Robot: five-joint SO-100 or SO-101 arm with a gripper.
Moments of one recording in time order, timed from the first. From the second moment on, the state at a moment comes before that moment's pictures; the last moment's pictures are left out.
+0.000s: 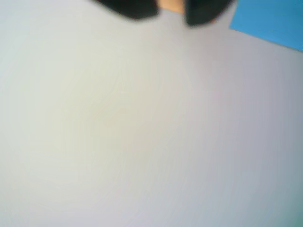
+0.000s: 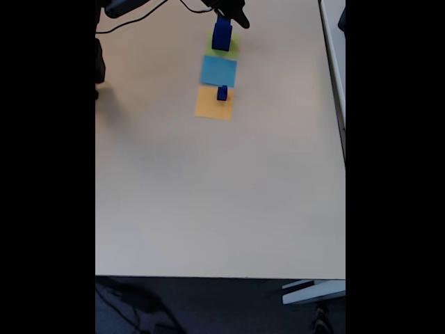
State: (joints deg) arm 0.7 70.0 38.8 75.2 66.6
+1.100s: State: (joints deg) arm 3.0 80.5 83.2 53.8 76.1
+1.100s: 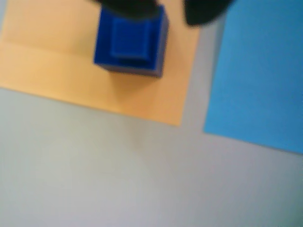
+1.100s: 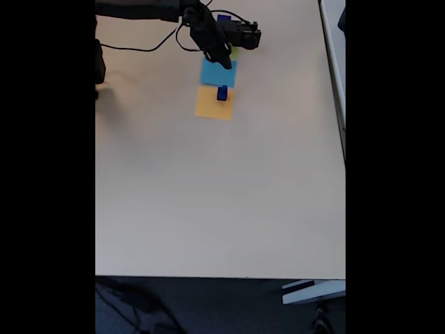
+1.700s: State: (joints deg) arm 4.0 80.4 93.5 42.5 79.7
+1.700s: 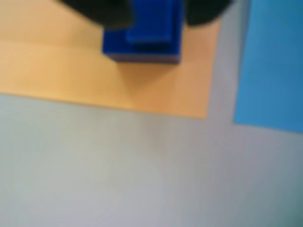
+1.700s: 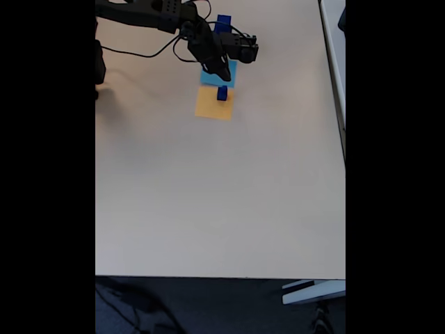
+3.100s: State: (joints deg) arm 3.3 76.9 97.6 37.5 81.0
